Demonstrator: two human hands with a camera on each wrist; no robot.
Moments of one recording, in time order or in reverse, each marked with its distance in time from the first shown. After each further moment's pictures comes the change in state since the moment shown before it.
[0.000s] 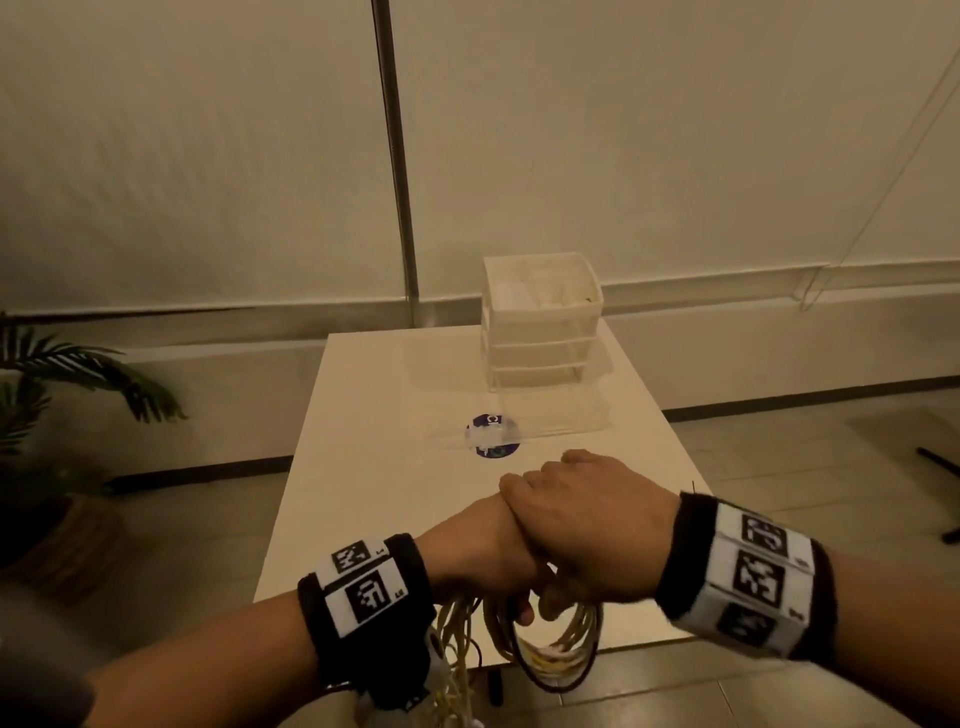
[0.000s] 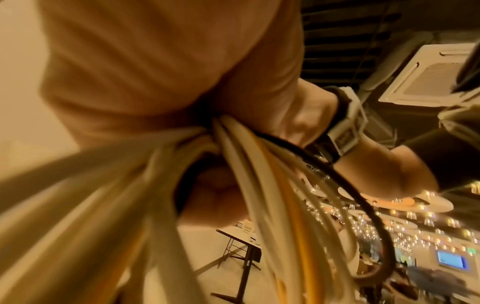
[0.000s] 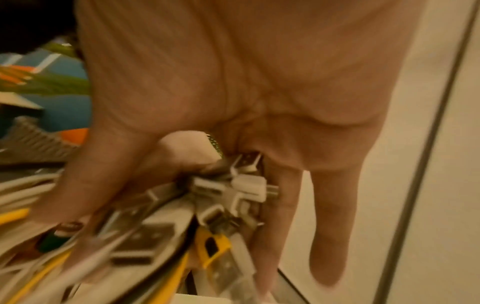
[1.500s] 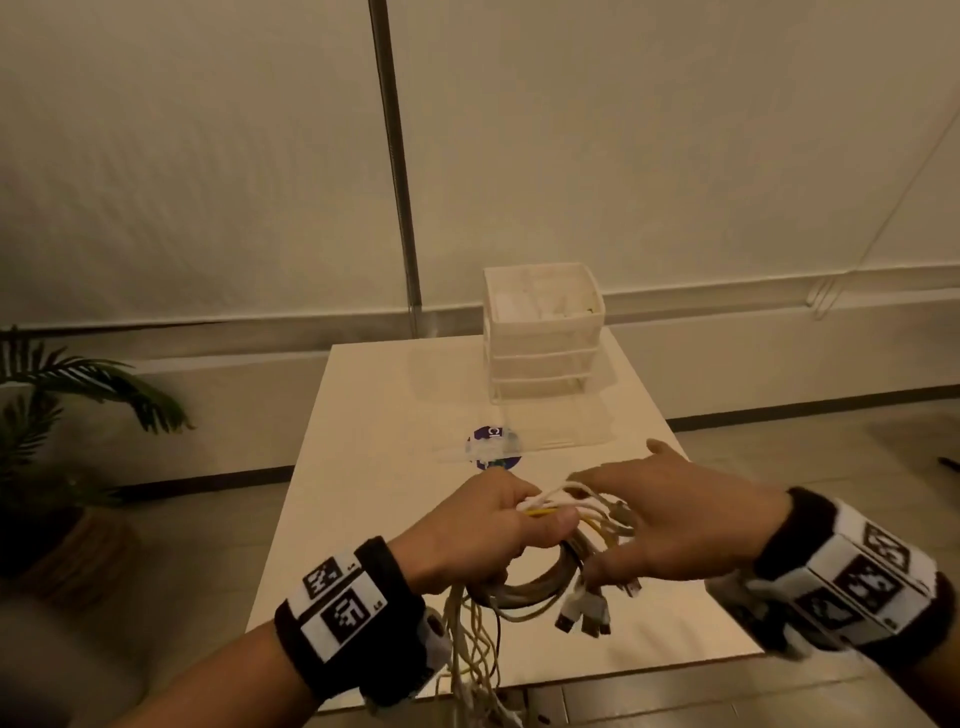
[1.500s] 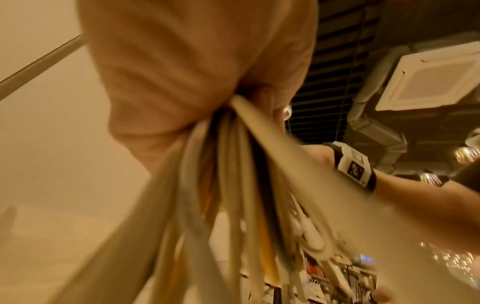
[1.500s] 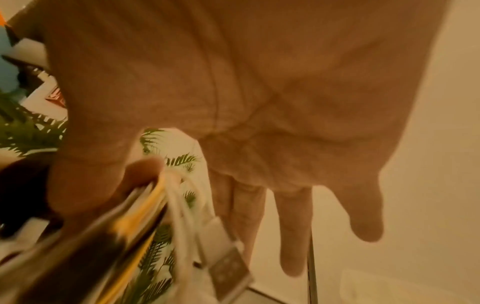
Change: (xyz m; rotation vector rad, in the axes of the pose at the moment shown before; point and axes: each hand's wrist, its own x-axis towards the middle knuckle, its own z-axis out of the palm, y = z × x) left_hand 0.022 0.000 -0.009 -0.355 0.130 0.217; right_hand -0.028 0.071 0.012 0.452 -0.007 0.151
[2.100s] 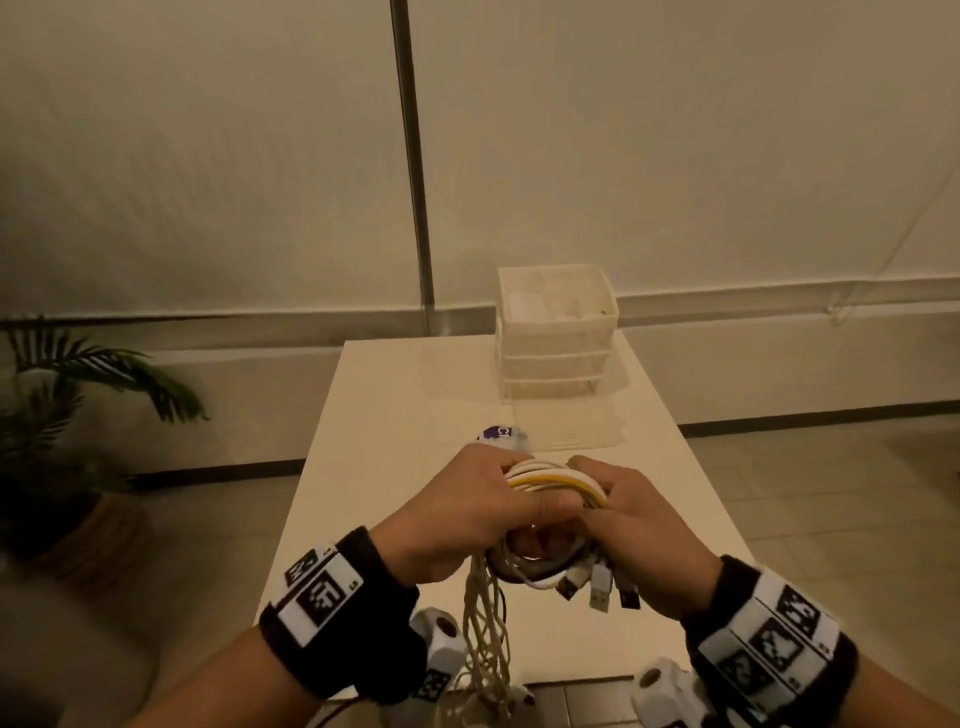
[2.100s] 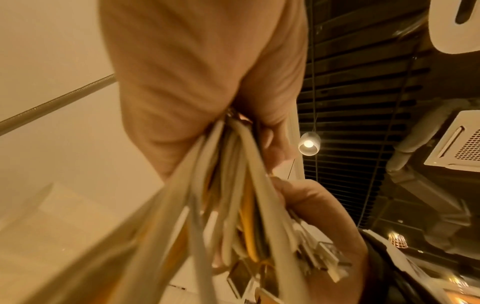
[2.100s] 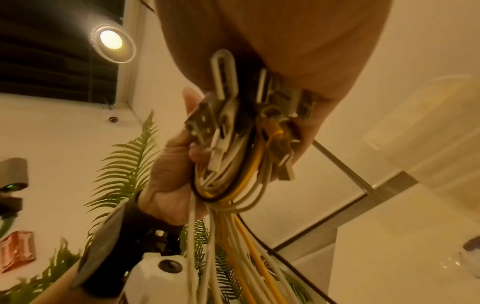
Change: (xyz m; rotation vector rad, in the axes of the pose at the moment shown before) left_hand -0.010 0.014 -0.007 -0.250 0.116 0.188; right_hand 0.019 -0.032 0.043 1.118 0.418 -0.139
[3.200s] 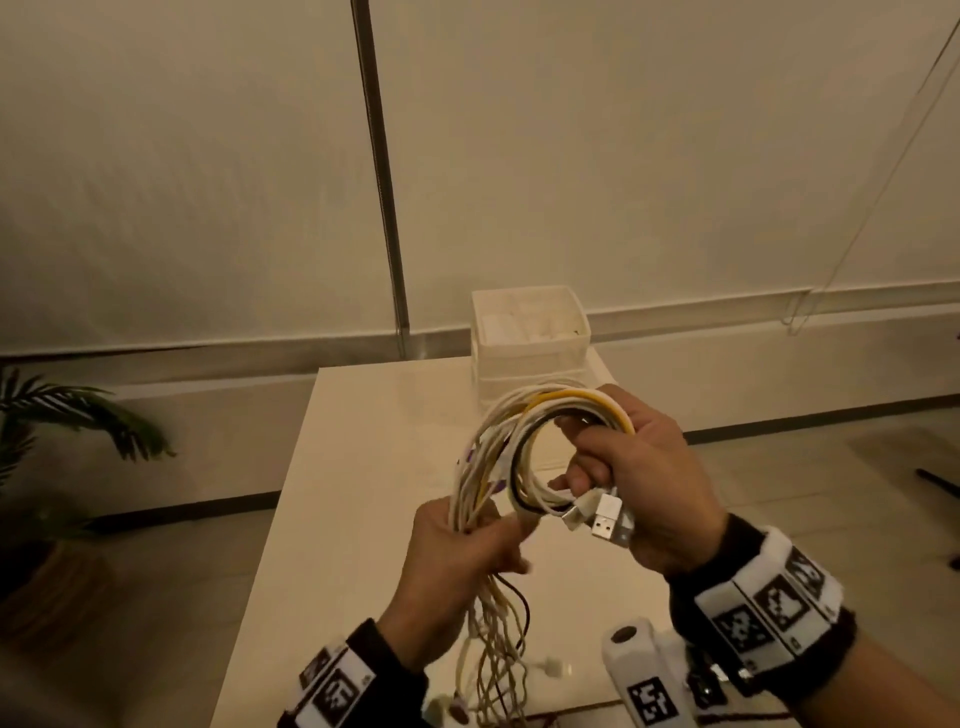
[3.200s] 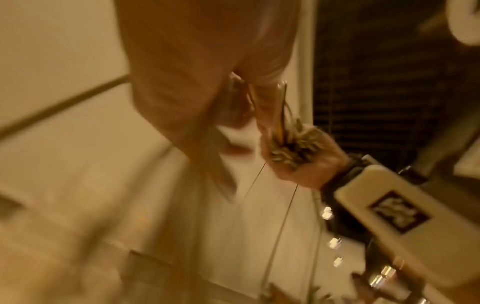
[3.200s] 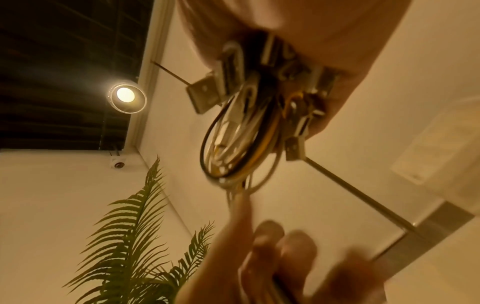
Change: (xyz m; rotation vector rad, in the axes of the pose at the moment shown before) left_hand -0.001 -0.039 0.013 -0.237 0.362 0.126; right_hand 0.020 -0.043 -0.014 0.404 0.288 0.007
